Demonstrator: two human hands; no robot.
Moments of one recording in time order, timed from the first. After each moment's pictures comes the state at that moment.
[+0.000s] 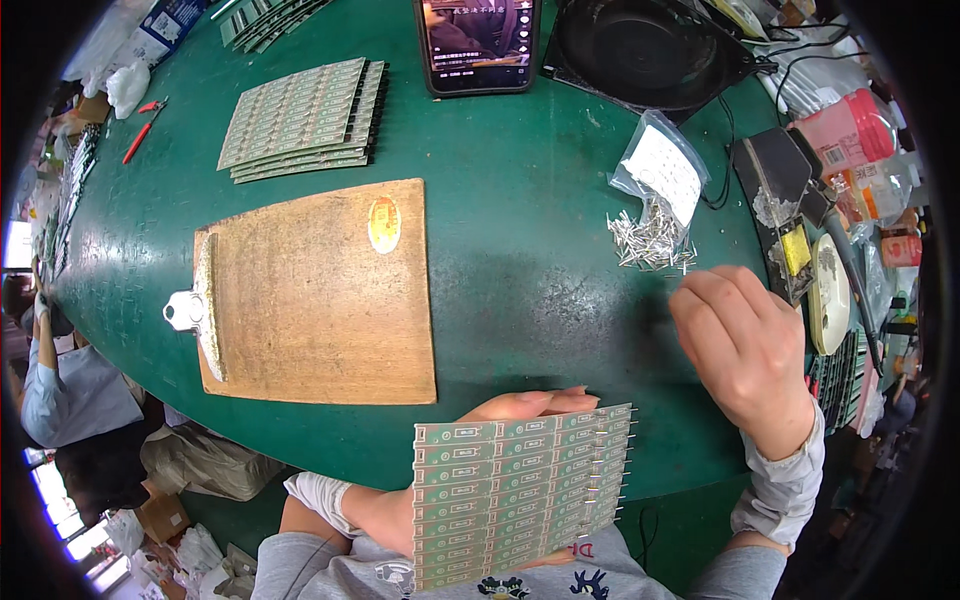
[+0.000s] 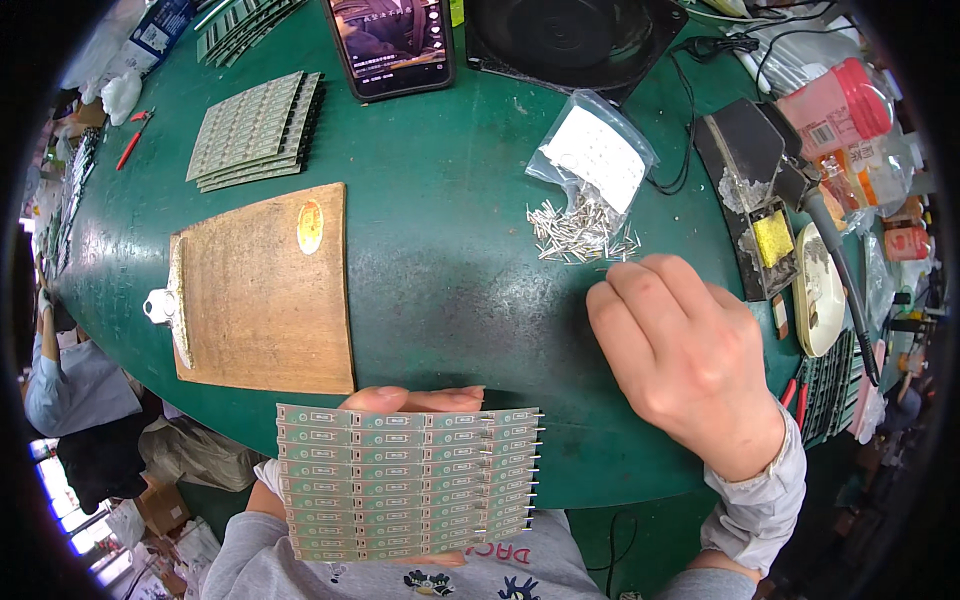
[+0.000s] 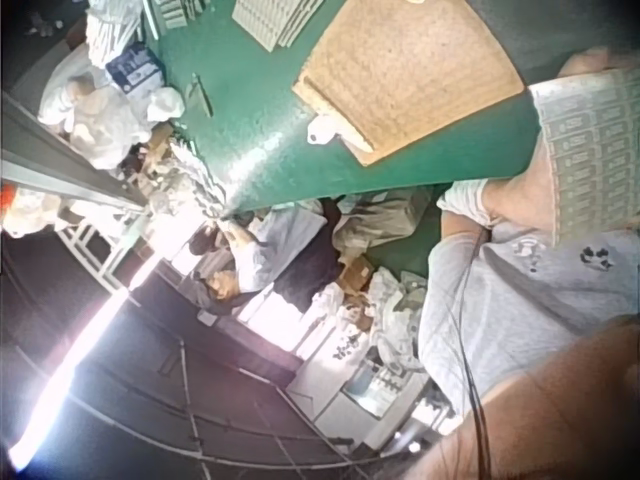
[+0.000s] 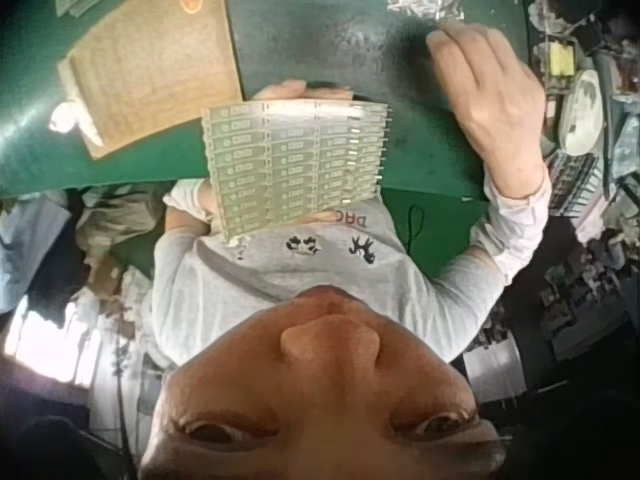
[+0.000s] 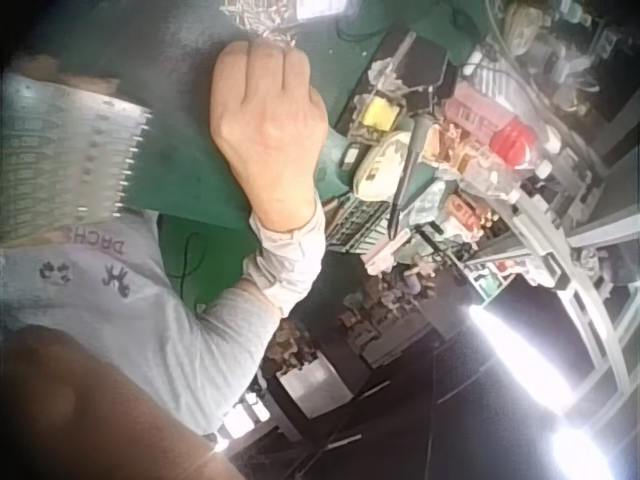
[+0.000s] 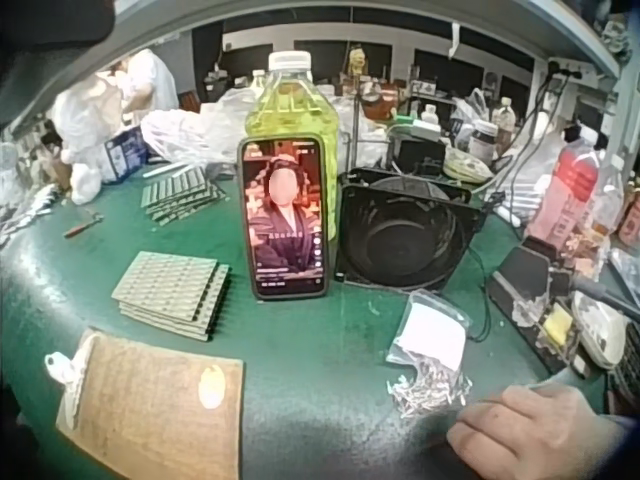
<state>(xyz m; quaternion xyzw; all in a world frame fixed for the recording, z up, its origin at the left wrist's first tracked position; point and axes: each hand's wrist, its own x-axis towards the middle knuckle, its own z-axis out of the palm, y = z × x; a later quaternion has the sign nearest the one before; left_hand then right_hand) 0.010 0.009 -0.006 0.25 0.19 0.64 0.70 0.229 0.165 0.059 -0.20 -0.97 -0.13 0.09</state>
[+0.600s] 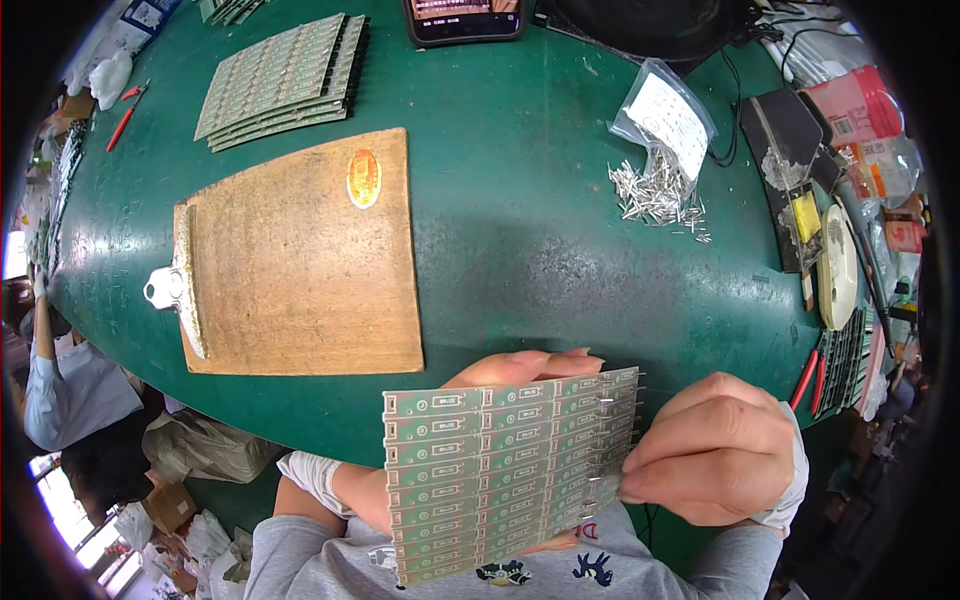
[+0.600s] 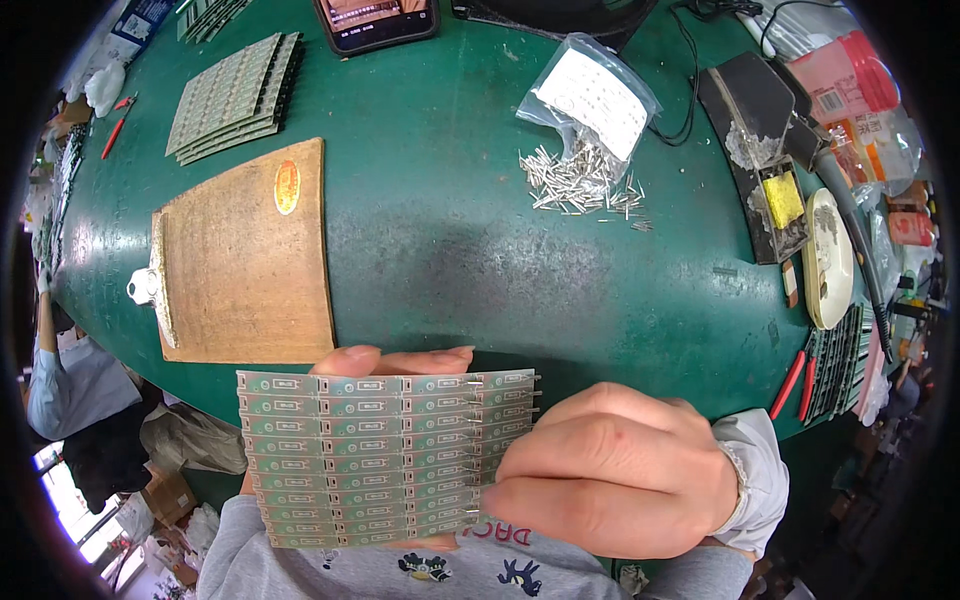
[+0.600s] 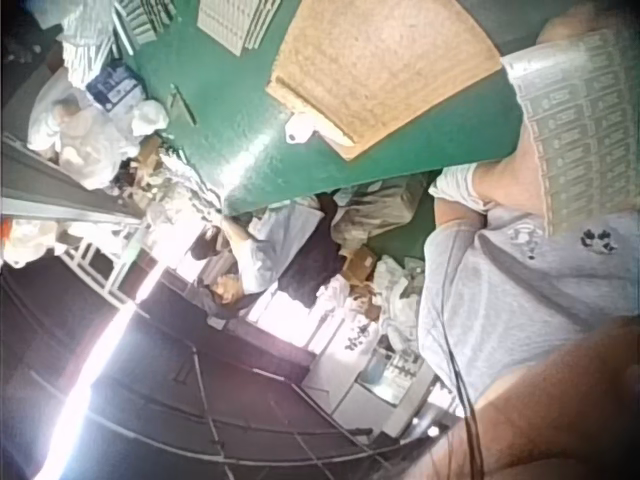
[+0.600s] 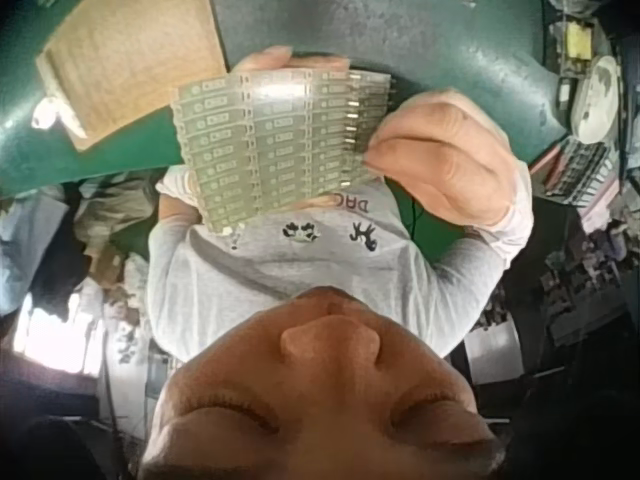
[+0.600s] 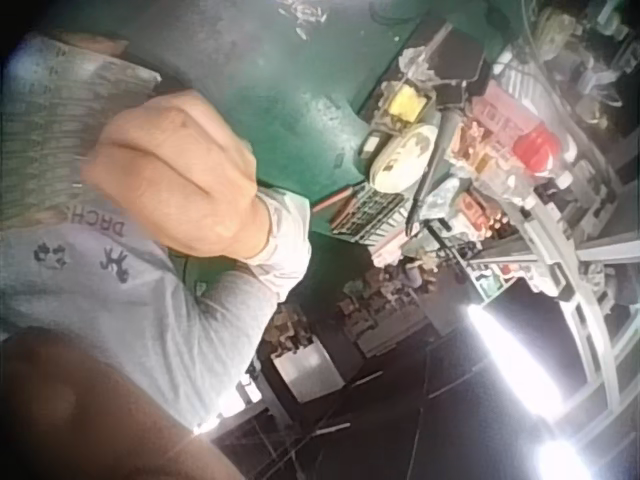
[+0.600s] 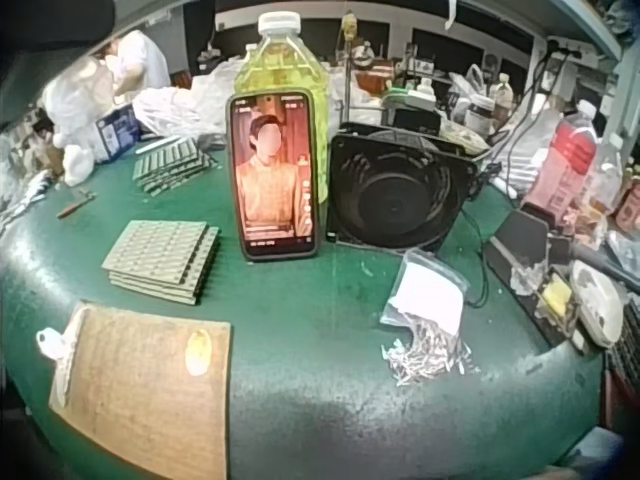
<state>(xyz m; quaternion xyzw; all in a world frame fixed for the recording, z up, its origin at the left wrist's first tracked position) 0.029 0.009 -0.012 0.43 0.26 0.60 0.62 0.232 0.113 0.065 -0.14 -0.87 0.41 0.25</state>
